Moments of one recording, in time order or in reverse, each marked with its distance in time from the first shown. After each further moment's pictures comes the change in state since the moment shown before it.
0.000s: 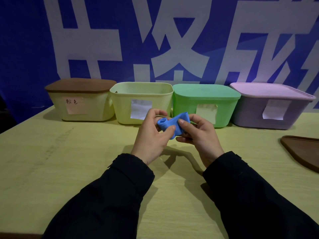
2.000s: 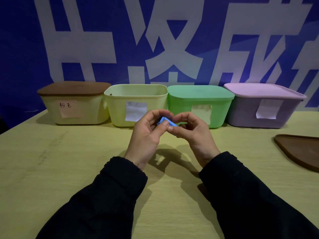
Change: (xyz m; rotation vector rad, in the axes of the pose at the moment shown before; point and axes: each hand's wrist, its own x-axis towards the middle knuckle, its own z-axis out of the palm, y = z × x) left_hand 0.000 0.002 -0.001 -0.283 -0.069 0.055; right_hand -0.003 -0.007 -0.002 -0.038 -0.041 -0.123
